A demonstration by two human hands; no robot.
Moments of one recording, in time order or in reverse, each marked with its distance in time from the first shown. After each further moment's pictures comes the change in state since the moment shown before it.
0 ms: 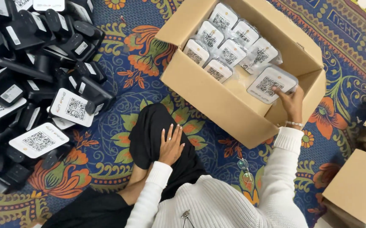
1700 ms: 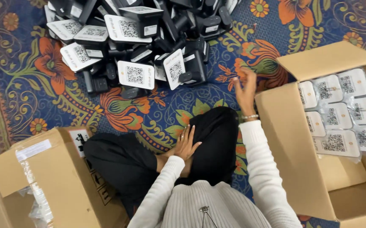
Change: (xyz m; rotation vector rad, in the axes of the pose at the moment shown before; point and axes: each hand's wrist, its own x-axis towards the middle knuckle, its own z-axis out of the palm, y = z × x) left_hand -0.105 -0.091 0.034 -0.200 0.367 -0.623; right_hand -0.018 -0.131 0.480 0.170 -0.482 -0.440
